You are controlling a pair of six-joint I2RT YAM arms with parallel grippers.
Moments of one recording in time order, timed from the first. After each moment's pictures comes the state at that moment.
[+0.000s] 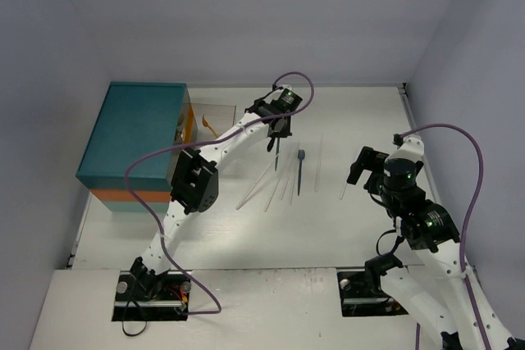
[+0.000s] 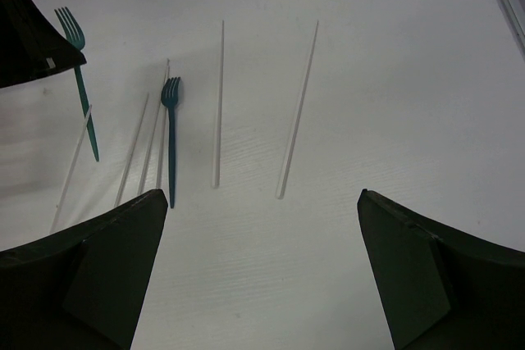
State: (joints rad) left arm -0.72 2.36 2.27 -0.84 -0.29 -0.55; right arm 0.36 0.66 0.84 -0.71 0.37 0.44
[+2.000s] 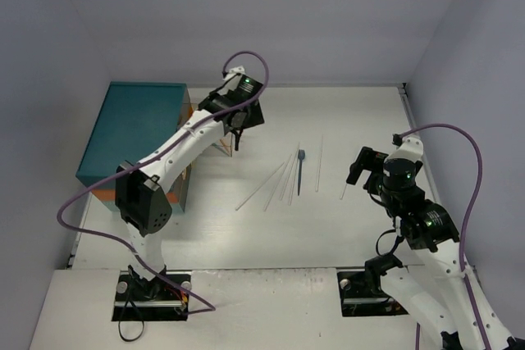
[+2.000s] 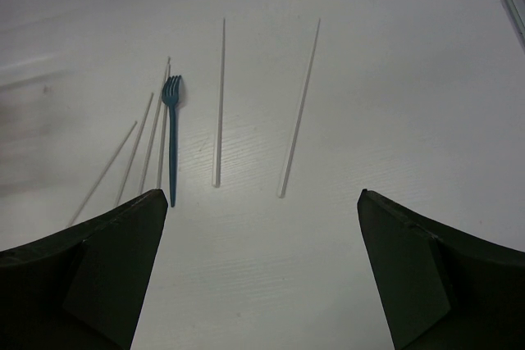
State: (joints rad) left arm -0.65 1.89 1.89 -0.83 -0.35 -0.75; right arm 0.36 0.65 0.84 -0.71 0.37 0.44
